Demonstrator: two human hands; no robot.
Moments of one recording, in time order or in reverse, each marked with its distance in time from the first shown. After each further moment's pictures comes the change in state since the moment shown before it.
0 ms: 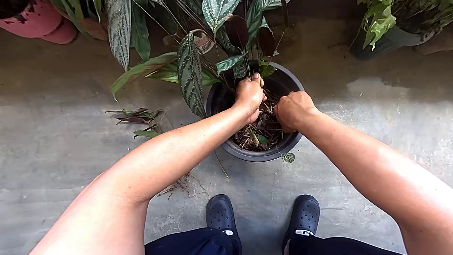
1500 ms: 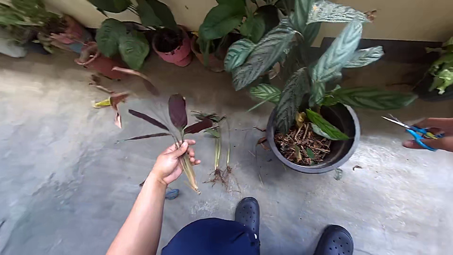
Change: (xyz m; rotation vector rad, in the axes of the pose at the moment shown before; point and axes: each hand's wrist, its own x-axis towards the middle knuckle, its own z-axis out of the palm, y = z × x) left_hand -0.163 -0.015 -0.368 0.071 0.252 0.016; right_hand -0.050 0.198 0.069 0.657 0.214 0.028
